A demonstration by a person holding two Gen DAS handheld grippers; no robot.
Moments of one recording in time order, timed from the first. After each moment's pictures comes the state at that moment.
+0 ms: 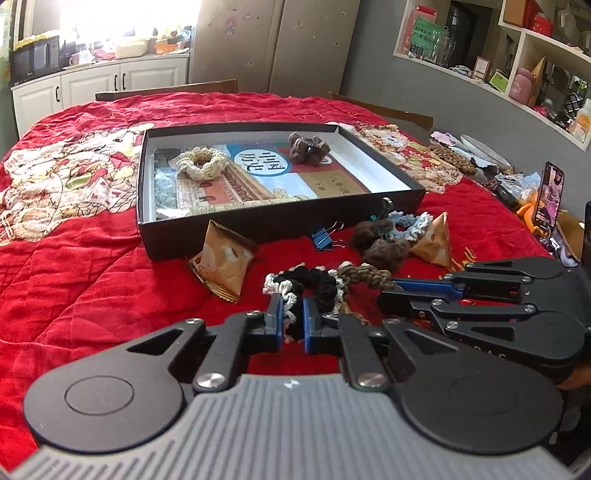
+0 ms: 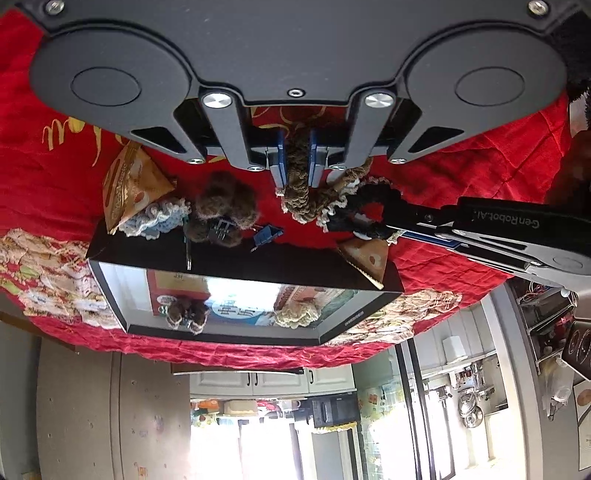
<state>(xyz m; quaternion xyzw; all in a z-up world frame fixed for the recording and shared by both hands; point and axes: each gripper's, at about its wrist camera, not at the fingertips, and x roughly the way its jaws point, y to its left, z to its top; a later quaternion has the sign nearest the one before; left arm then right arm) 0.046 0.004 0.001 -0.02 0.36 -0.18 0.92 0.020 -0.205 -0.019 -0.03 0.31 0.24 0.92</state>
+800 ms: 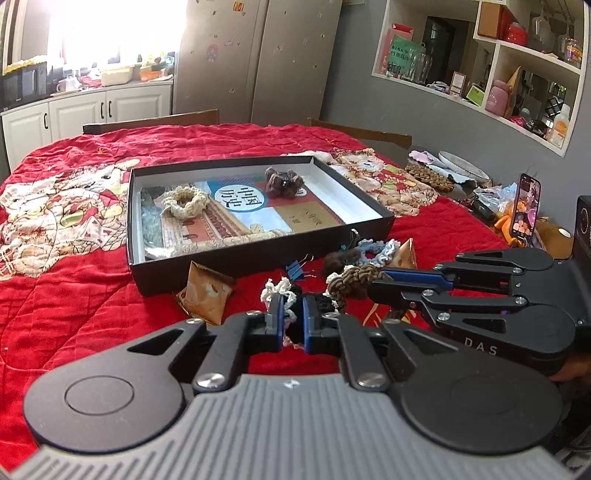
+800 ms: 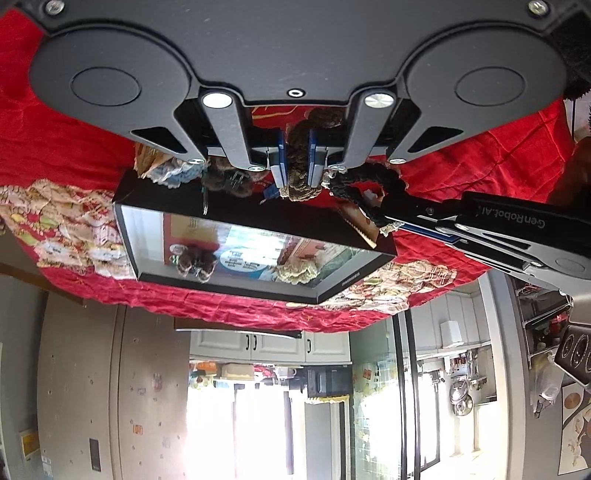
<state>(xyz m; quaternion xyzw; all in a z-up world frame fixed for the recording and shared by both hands) 0.033 -0.002 0.029 -0.02 0.32 -0.20 0.93 0.002 -0.212 0.015 -0.05 0.25 0.24 0.94</state>
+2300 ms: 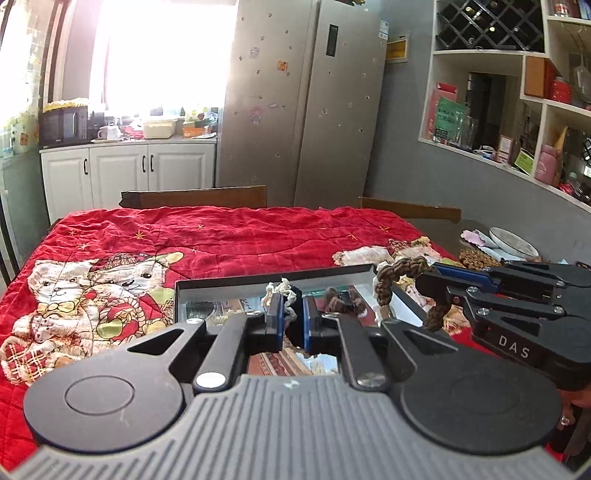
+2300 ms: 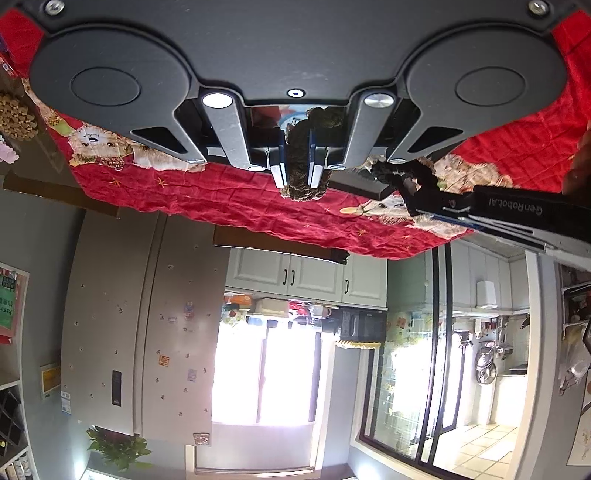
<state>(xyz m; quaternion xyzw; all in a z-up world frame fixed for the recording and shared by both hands) 0.122 0.011 0.087 -0.03 0.24 -0.12 0.96 0.103 -0.198 0.088 -0.07 0.16 0.18 0.97</state>
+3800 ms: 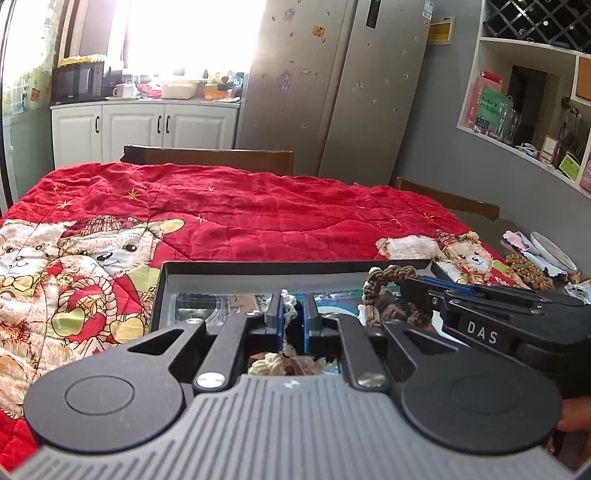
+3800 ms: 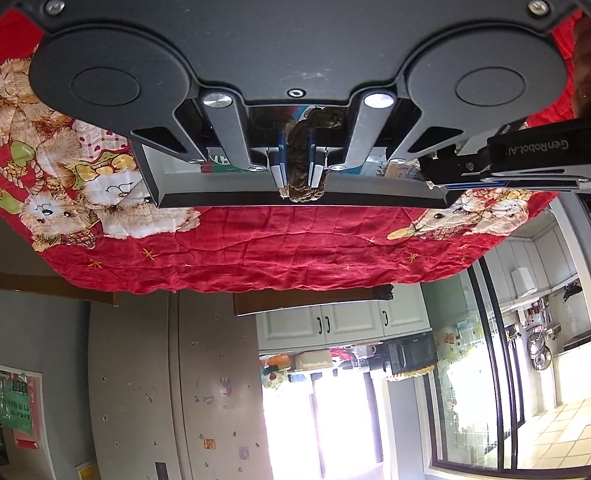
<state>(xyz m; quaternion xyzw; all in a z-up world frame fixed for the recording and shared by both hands) 0.223 0.012 0.022 -0.07 0.28 -0.09 0.95 0.255 -0.189 0.007 0.02 0.26 0.13 0.96</state>
